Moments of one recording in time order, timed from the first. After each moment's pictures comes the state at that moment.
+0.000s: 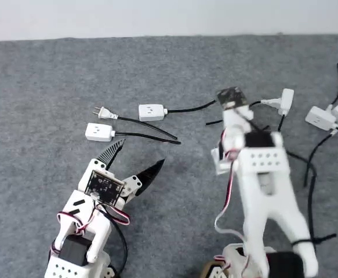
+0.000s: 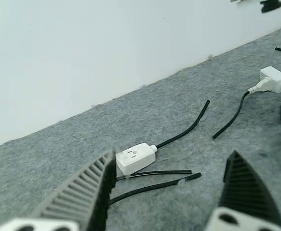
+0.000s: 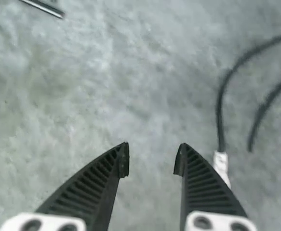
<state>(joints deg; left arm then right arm) 15.1 -103.0 96.5 31.5 -8.0 -7.3 -23.1 38.7 64.9 10.2</state>
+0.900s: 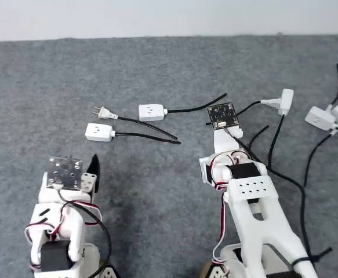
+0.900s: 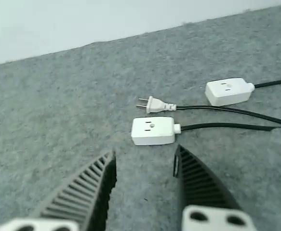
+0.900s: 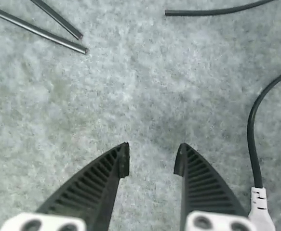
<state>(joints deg) -9.8 -103.0 85.4 57.9 -6.9 -11.7 -31.4 57.3 43.8 3.5</state>
